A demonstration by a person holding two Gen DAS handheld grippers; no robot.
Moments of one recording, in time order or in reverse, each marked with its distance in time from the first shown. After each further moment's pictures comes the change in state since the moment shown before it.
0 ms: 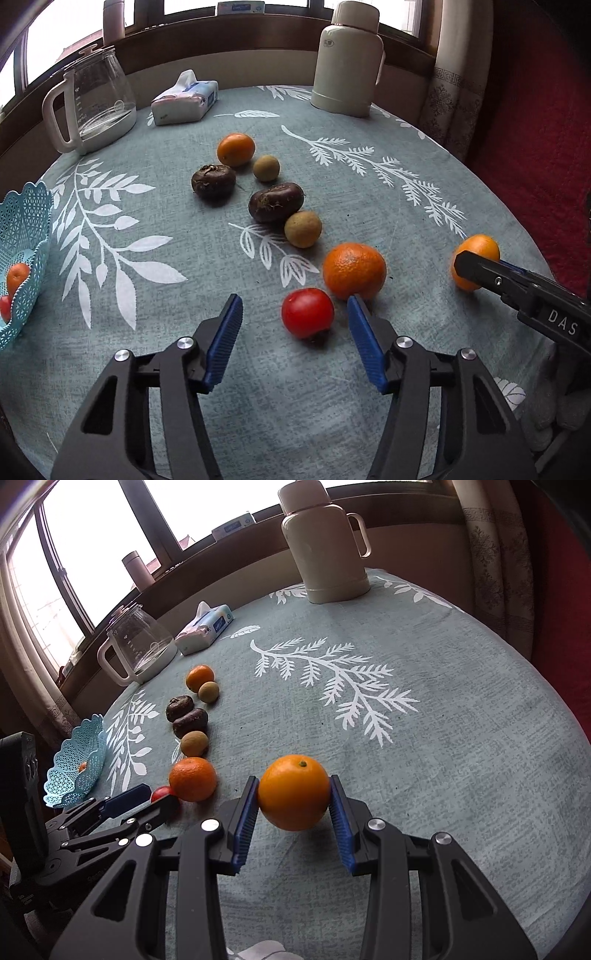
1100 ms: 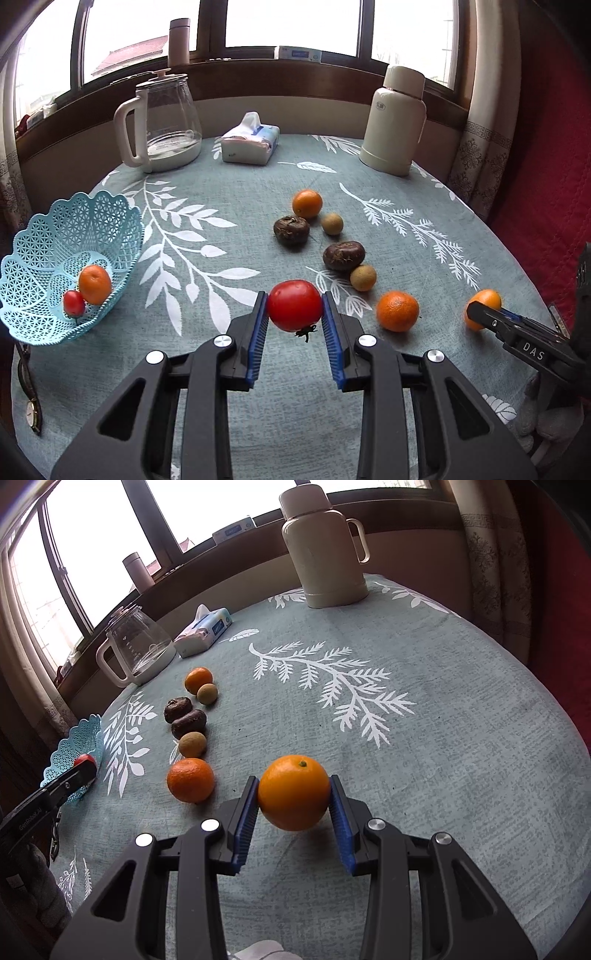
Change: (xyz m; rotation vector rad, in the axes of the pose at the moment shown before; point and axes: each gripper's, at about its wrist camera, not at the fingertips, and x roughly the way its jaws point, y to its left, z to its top) left arm -0.072 0.050 0.006 -0.124 -0.178 0.114; right arm -0.003 0.002 -0.003 -0.010 -0.022 -0.020
